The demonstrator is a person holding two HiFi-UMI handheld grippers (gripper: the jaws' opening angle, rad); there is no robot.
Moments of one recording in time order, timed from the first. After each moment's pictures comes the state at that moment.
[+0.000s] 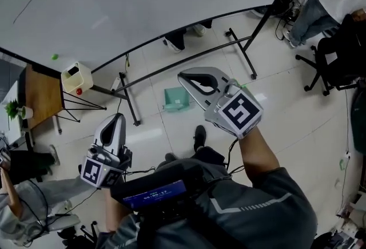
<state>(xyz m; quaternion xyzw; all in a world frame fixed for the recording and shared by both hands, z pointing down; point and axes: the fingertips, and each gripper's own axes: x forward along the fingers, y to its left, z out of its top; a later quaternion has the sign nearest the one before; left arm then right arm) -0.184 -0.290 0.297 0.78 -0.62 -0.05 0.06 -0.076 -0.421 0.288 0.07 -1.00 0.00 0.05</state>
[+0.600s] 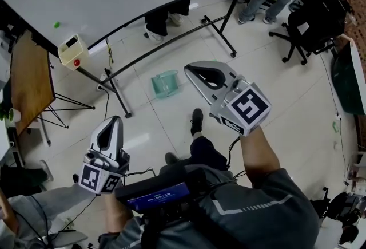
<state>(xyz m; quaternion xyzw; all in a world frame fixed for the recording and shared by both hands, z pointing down) -0.238 -0.013 0.337 0.83 -0.56 -0.07 0.06 -0.095 -0.147 0.300 0.19 -0.98 -0.03 0.06</state>
